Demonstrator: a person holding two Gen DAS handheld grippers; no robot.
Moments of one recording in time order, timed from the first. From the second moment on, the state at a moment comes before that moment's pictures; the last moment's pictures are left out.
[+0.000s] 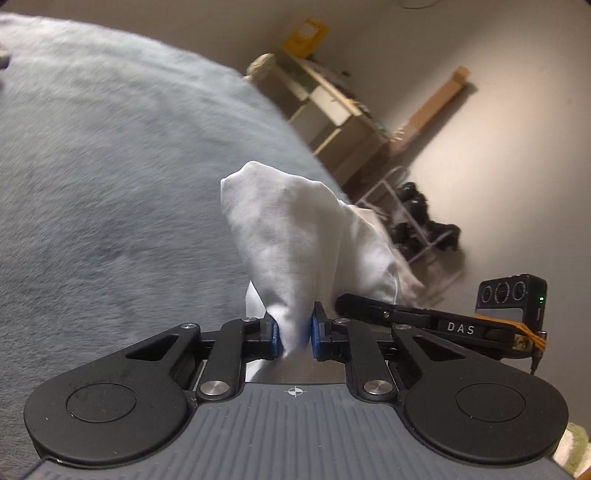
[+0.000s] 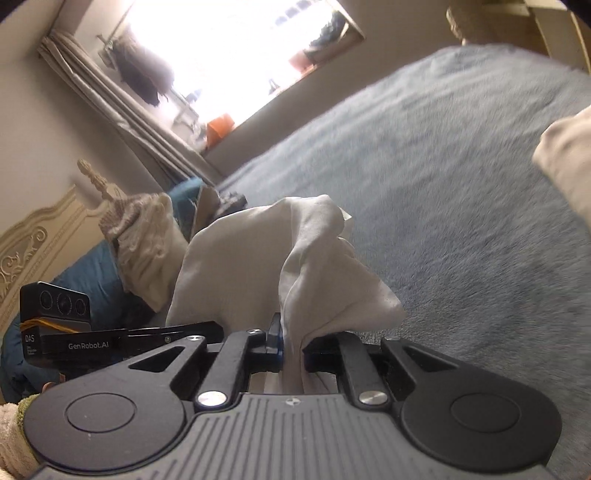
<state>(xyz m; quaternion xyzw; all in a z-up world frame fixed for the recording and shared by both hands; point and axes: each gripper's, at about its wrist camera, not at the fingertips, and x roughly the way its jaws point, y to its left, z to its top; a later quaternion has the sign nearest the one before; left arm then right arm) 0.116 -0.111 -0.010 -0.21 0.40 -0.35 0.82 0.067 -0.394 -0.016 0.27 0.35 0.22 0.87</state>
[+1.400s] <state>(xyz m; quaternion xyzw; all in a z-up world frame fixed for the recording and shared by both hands) 0.250 -0.384 -0.032 -0.16 0.42 -0.45 0.77 0.166 -0.666 0.048 0.14 0.37 0.12 0.91</state>
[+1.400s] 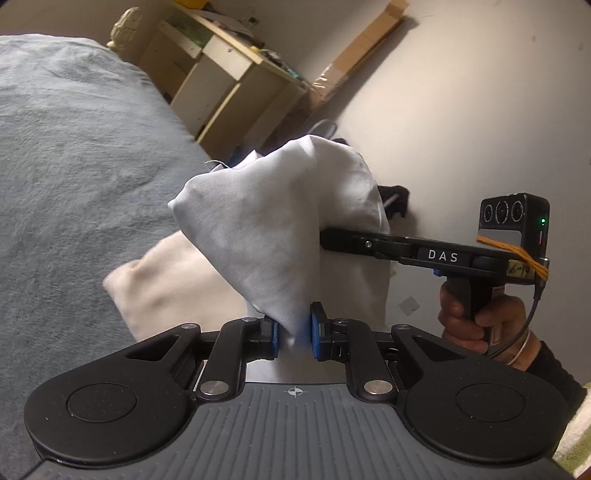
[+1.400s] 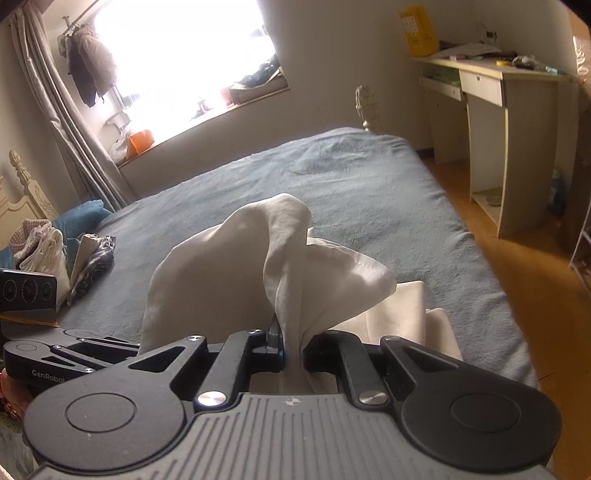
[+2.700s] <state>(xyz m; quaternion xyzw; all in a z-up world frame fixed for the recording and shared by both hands) 0.342 -0.323 -0.095 -0.29 0.45 -0.29 0.79 -0.028 -0.646 -0.049 0.55 0.36 0.00 0.76</state>
